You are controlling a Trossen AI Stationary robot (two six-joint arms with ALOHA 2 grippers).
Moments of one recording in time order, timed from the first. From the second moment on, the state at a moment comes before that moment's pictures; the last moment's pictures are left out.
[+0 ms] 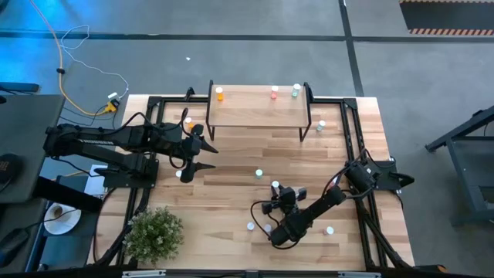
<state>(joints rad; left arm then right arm) 0.12 0.94 0.82 -0.37 0.07 0.08 0.60 2.21 1.34 -1.00 1.09 2.06</state>
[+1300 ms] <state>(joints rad) 0.12 0.94 0.82 -0.37 0.07 0.08 0.55 2.21 1.41 -1.13 1.01 2.09</state>
